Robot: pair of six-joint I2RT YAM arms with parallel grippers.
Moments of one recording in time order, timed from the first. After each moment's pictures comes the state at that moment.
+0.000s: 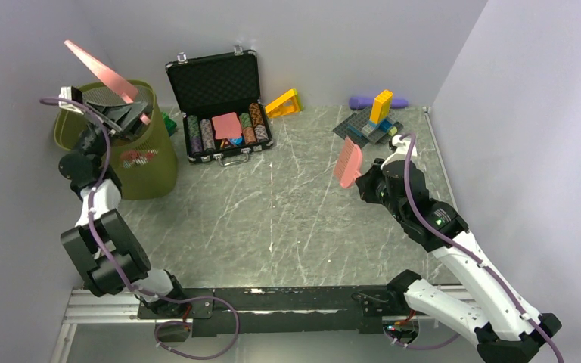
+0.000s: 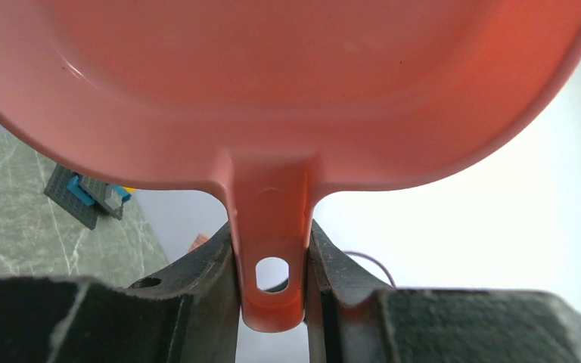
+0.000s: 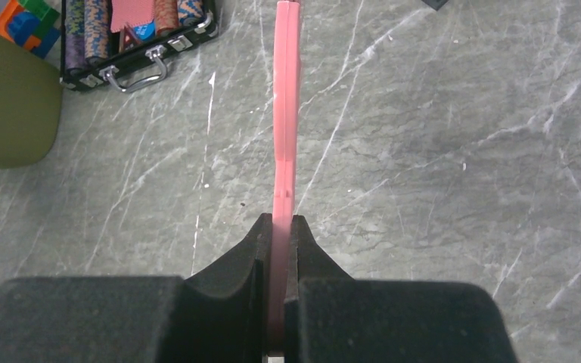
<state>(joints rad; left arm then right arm) 0.55 1.46 0.91 1.45 1.03 -2.07 0.59 0.82 0.99 -0.65 0.31 0.54</state>
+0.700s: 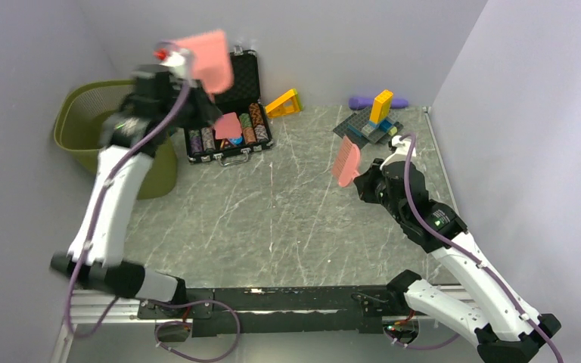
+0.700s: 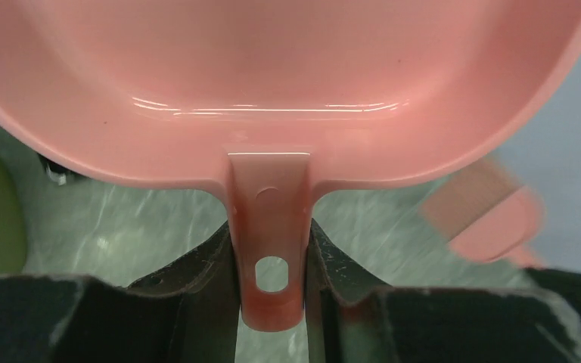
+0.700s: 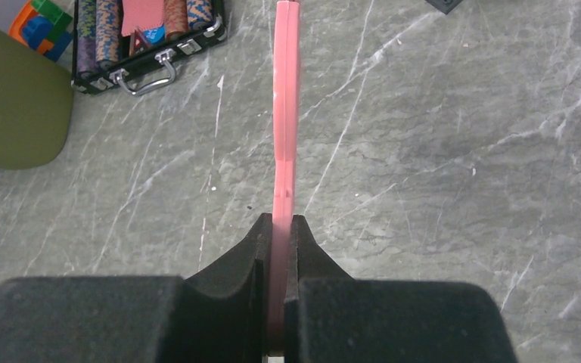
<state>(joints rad) -0.17 1.31 1.78 -0.79 0.23 -0.40 0.59 0.81 0.97 -0.62 0.30 0.55</state>
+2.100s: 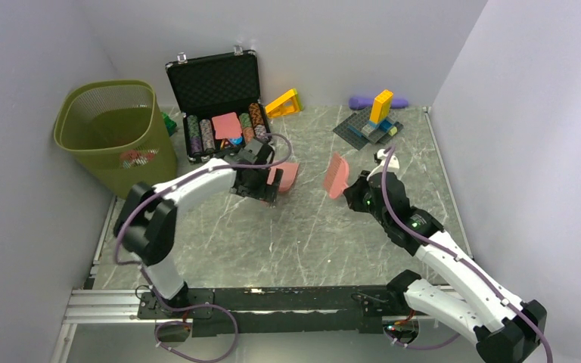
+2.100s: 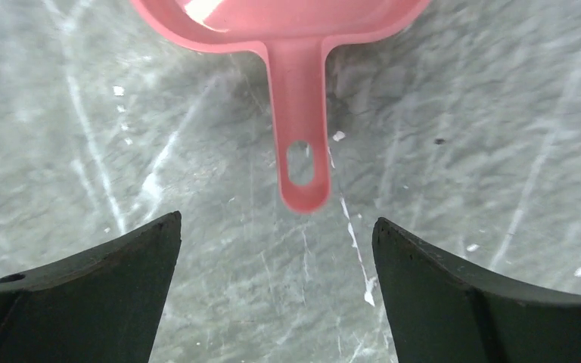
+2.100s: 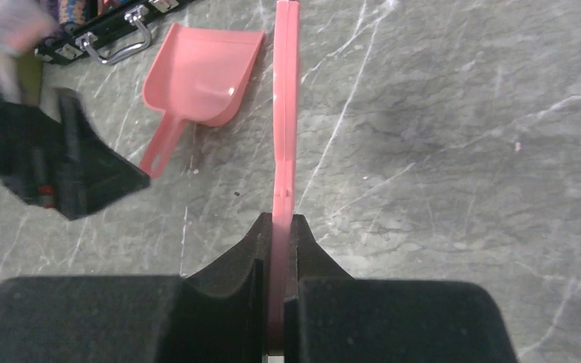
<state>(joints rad) -0.62 1.77 1.28 -0.68 -0.05 -0.33 0.59 0.83 0.75 -0.43 0.27 0.58</state>
